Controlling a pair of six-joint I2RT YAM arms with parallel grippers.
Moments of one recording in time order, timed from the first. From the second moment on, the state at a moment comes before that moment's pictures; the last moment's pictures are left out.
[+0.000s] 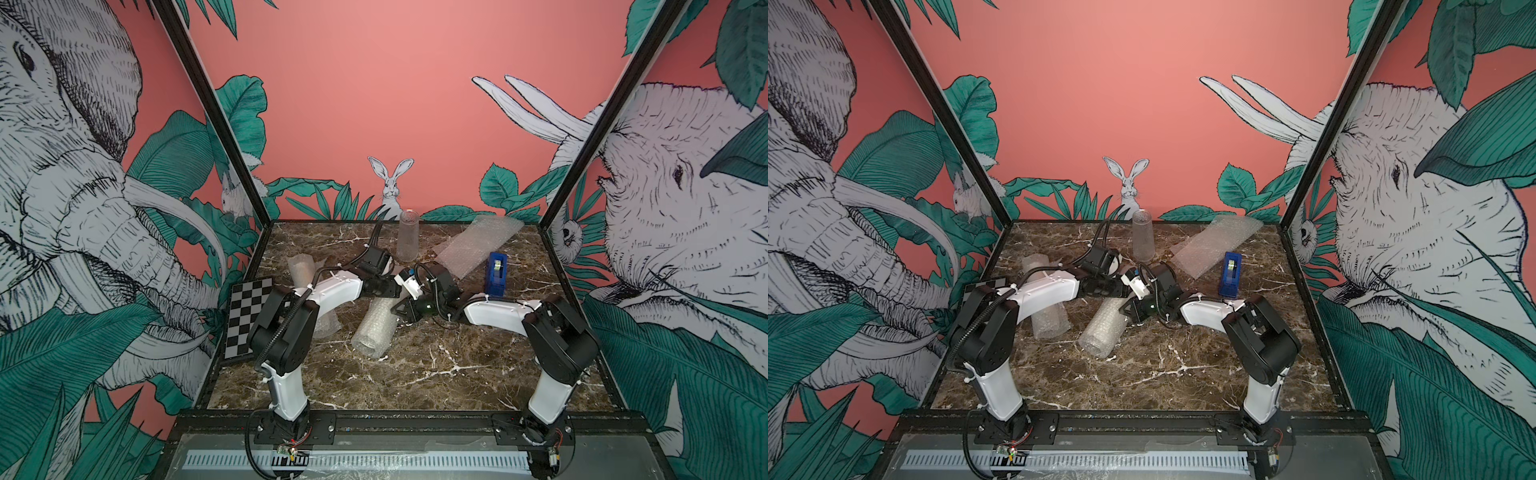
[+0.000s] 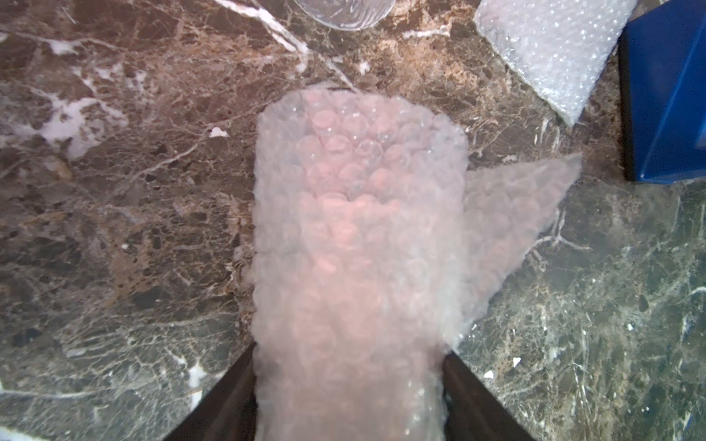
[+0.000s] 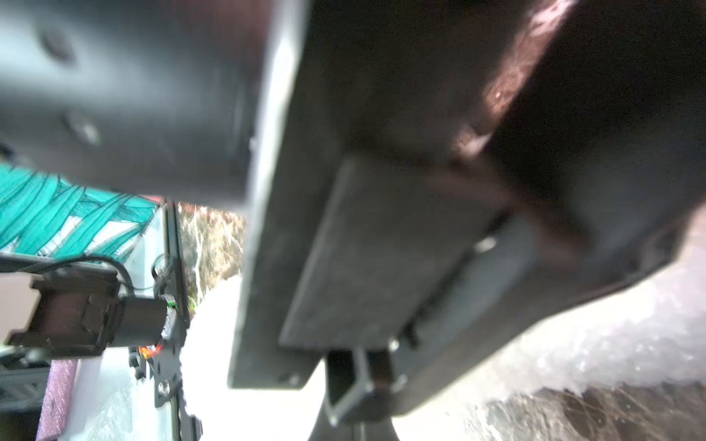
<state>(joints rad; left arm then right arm) -0.58 1.81 1.21 -0.36 0.14 -0.40 0.69 1.79 0.99 0.12 -0.62 0.28</state>
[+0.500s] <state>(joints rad) -0.58 1.80 1.19 -0.34 0.13 -0.41 0.69 1.79 0.97 0.17 -0.54 0.40</state>
